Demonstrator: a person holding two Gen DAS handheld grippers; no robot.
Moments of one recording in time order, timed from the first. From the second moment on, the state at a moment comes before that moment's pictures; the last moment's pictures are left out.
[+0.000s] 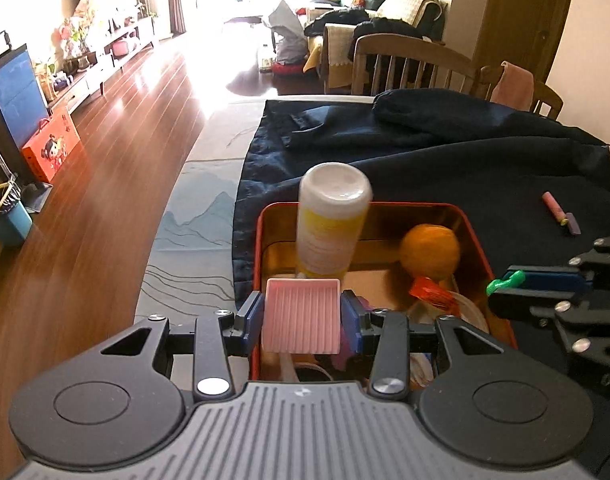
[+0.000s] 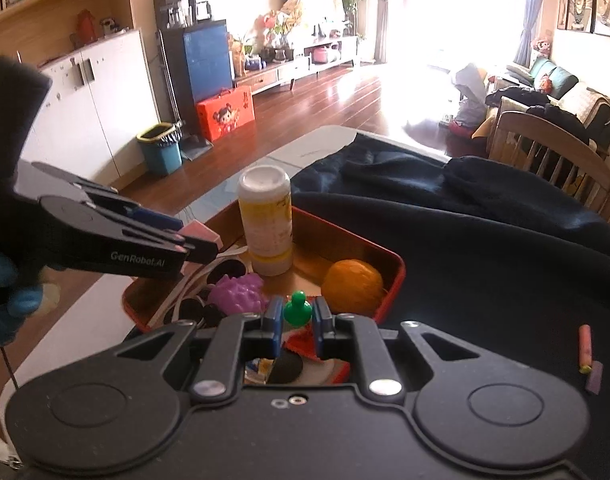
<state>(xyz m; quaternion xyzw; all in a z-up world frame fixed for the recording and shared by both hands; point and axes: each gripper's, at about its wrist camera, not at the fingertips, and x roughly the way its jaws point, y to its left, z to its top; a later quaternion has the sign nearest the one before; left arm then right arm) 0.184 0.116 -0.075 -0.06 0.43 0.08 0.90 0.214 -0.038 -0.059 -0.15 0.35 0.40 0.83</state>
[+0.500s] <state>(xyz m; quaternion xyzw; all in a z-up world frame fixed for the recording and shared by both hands) 0.212 0.121 -0.095 -0.05 0.45 0.04 0.89 0.225 0.011 -0.091 -0.20 0.37 0.41 0.81</state>
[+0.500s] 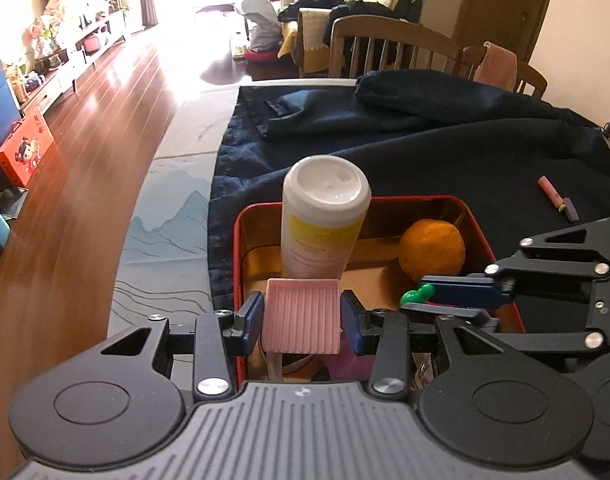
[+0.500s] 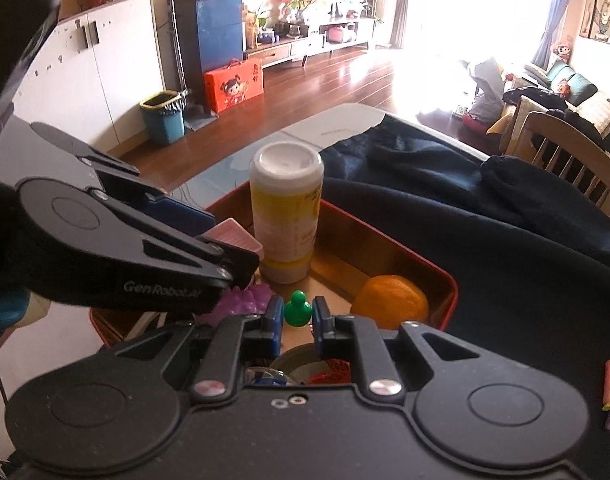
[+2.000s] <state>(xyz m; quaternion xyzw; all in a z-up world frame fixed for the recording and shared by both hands) 0.175 0.069 -0.057 -0.03 0.42 0.03 0.91 0.199 -0.080 -0.041 -0.11 0.35 0.39 0.84</state>
